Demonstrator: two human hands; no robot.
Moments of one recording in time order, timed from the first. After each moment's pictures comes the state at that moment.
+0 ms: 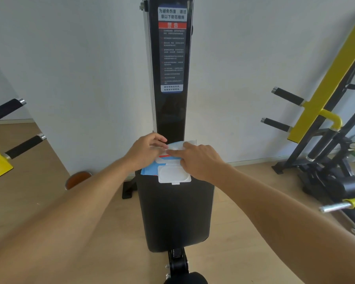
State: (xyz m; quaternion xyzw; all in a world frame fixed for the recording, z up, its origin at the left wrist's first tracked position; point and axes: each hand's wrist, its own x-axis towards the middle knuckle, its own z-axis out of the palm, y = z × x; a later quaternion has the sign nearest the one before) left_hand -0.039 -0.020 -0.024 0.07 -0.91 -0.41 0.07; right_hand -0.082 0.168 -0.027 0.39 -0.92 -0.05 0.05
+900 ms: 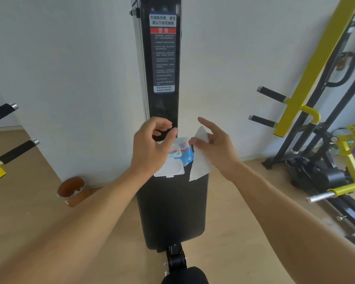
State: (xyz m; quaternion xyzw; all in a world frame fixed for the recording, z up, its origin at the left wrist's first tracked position) left_hand 0.012 0.039 0.015 -0.02 -0.82 -0.44 0.36; right_hand -0.039 0.217 0.013 0.13 -0.79 0.60 0.00
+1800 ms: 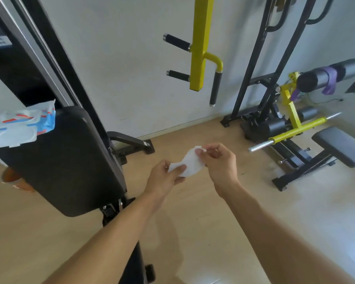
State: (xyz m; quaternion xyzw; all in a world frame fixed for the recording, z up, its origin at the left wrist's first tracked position) left_hand 0.035 0.434 -0.135 0.17 -0.65 -0.73 -0.08; right_hand 0.019 0.594 -0.094 -0.10 -0.69 0.72 0.01
